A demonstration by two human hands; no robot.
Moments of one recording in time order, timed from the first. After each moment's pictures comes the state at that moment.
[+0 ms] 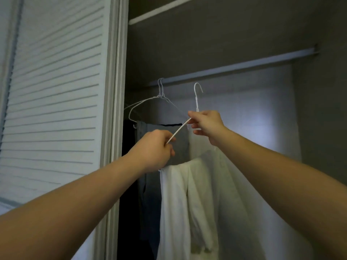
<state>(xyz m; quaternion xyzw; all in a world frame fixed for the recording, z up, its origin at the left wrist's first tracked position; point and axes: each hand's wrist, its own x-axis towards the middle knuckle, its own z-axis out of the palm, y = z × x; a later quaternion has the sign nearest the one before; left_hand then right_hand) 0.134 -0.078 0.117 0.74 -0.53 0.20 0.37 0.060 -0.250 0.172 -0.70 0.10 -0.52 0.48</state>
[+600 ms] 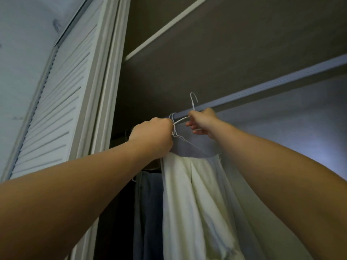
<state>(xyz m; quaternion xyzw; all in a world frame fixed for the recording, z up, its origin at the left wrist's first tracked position) 0.197 -0.171 0.266 0.78 -0.33 0.50 0.17 0.188 -0.353 0.336 -0.72 0.01 -0.51 0.46</state>
